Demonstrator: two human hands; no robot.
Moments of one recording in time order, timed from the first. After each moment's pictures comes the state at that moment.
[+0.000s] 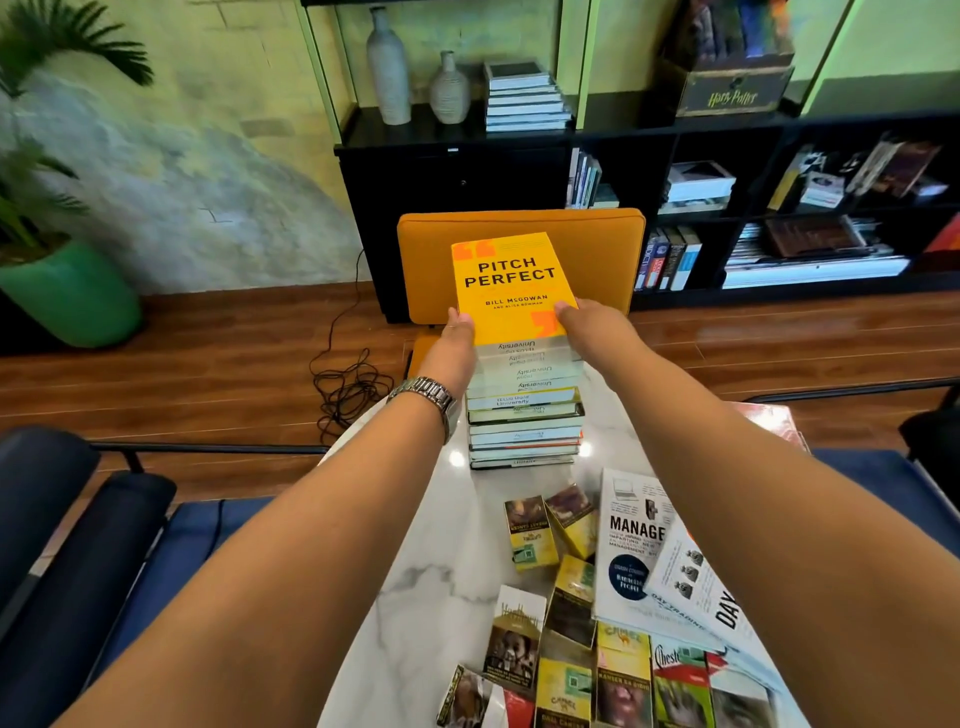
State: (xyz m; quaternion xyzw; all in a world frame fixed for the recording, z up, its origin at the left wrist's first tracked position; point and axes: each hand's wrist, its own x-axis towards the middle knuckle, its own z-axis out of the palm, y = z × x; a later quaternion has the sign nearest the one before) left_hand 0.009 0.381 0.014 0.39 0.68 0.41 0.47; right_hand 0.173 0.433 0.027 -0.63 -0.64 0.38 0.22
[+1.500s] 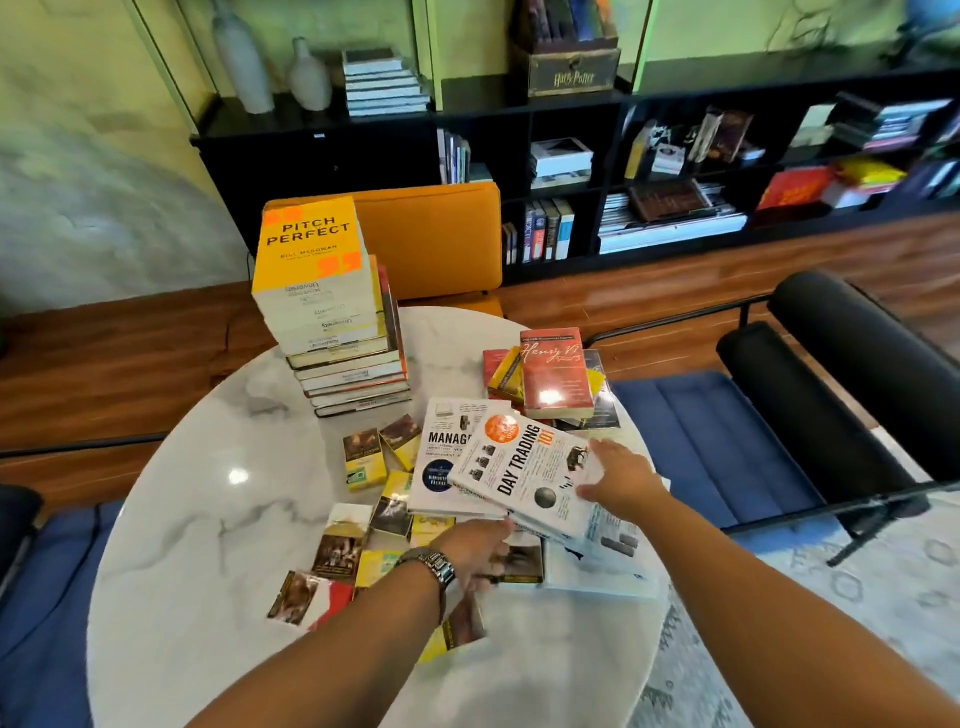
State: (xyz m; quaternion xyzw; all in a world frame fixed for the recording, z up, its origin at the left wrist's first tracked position) left_hand 0.258 0.162 -0.114 0.28 0.66 0.12 0.69; right_hand 0.468 0.224 -0.119 -0.74 -0.61 0.29 -0.02
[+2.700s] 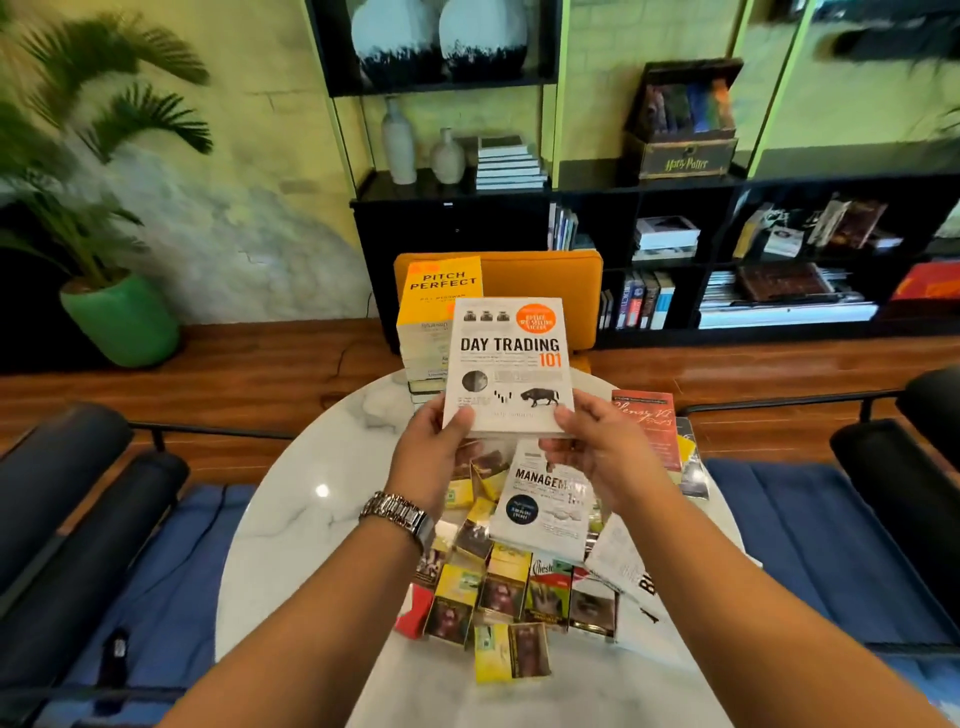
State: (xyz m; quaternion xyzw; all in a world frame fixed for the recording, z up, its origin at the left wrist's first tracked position) left_hand 0.154 0.171 0.014 0.34 0.54 0.60 0.49; right_hand 0.345 0.216 0.012 -0.37 -0.41 0.70 0.44
